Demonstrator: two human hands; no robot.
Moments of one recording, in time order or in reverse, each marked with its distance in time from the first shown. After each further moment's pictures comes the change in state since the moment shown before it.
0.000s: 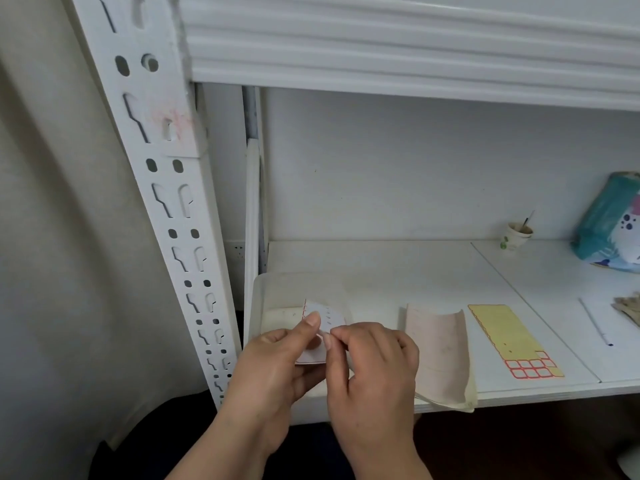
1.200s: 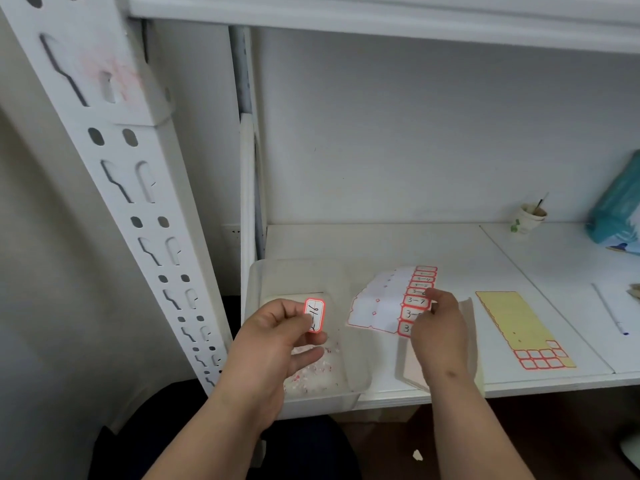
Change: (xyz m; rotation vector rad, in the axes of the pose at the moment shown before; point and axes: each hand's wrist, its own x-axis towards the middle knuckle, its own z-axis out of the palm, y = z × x) left_hand 0.029 0.001 0.001 0.169 0.135 0.066; right_hand 0.048 0.107 0.011 0.102 -0.254 0.992
